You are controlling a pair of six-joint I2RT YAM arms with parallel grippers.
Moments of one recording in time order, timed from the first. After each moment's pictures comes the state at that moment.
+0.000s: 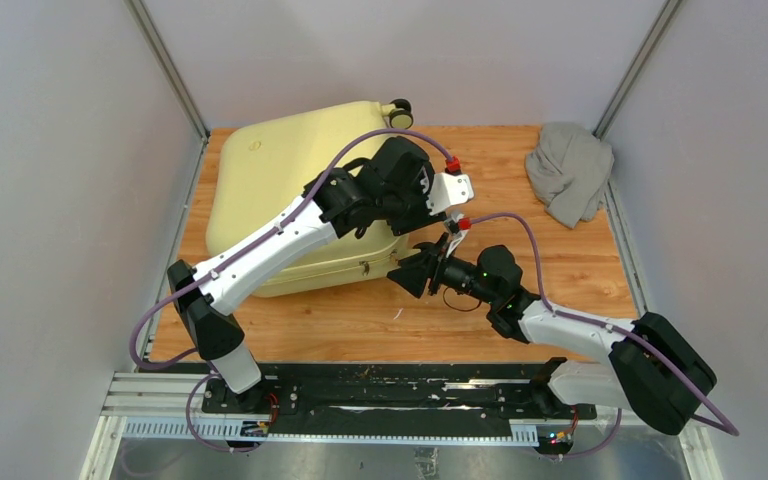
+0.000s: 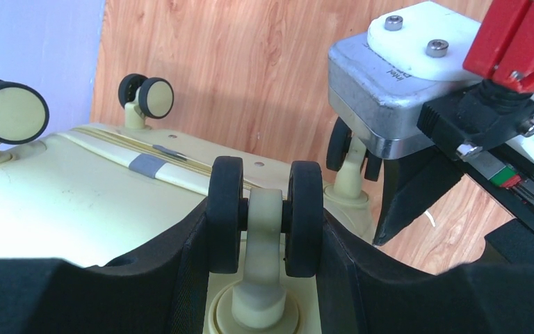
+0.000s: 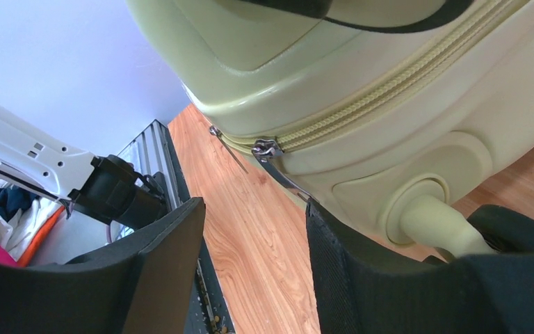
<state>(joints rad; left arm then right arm) -0.92 1.66 1.83 -0.86 -0.03 0.52 0.74 1.19 0.40 0.80 -0.39 0.54</state>
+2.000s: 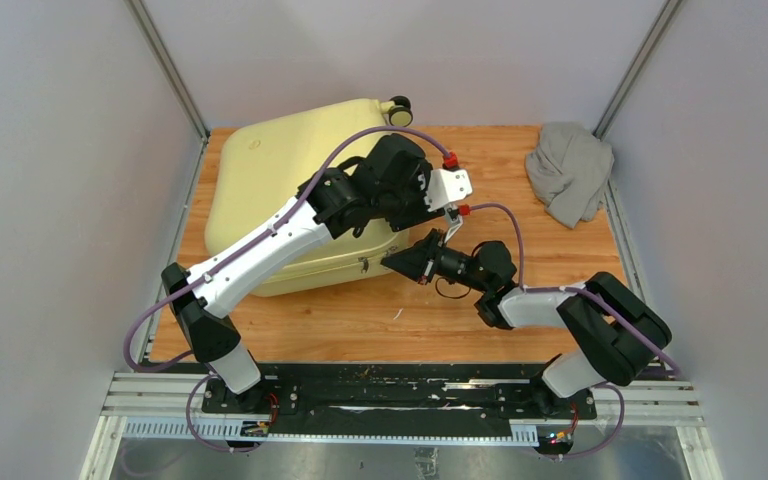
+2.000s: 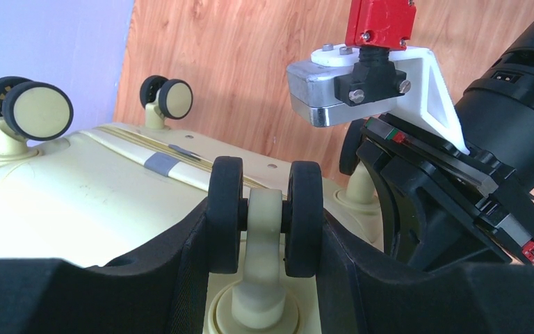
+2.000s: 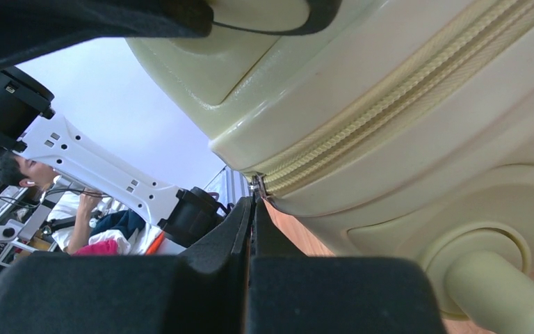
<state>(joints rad) -0.92 1.64 1.83 -0.84 -0.06 0.53 0.68 1.47 0.44 1.25 -0.55 0.89</state>
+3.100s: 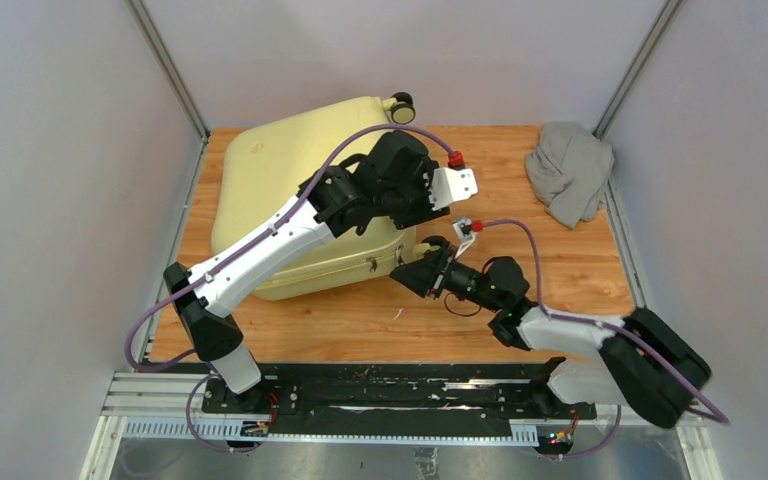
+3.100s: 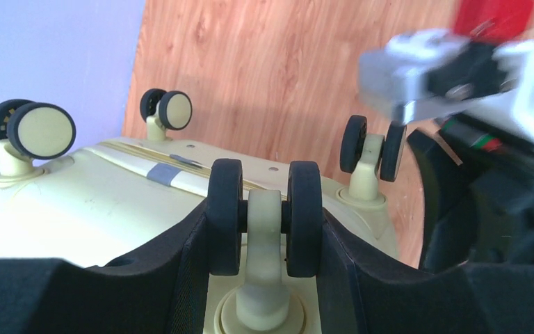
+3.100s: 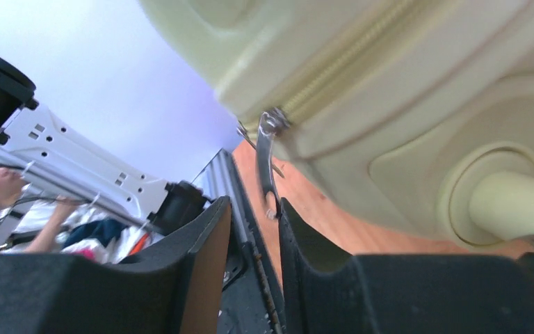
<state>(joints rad) -0.93 1.66 1.88 -0.86 -0.04 0.56 0.76 1.32 0.32 1.16 -0.42 0.84</state>
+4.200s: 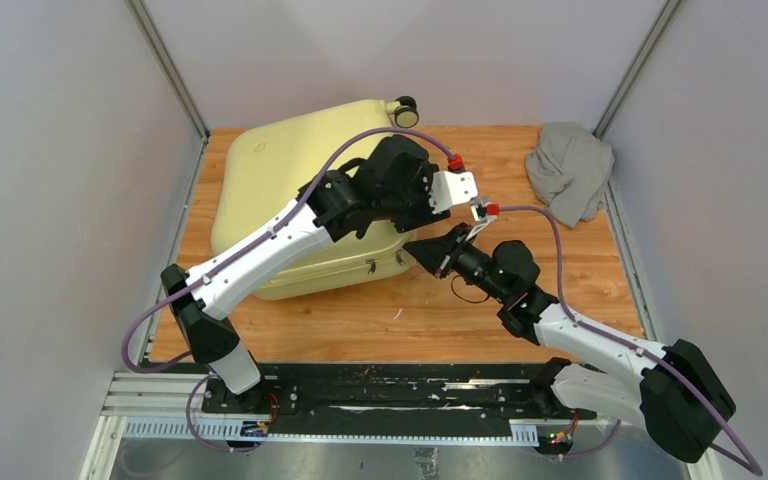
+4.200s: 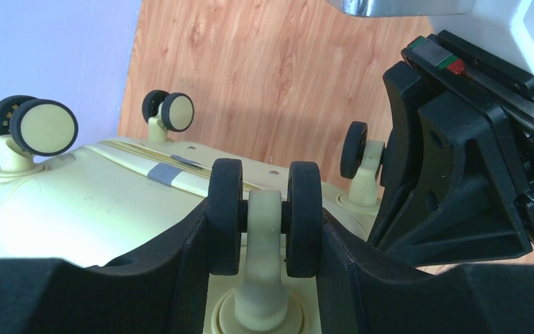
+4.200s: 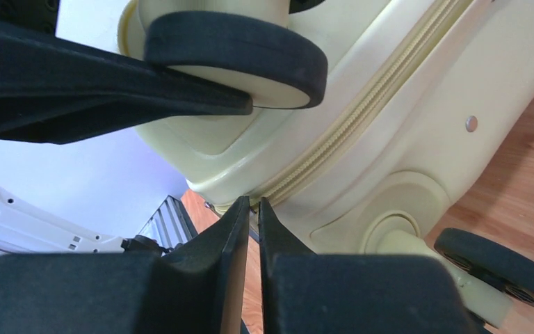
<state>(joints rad) -0.94 1.64 1.83 -0.81 -0.03 0.55 0.71 1.03 0.45 0.67 -0.20 0.69</state>
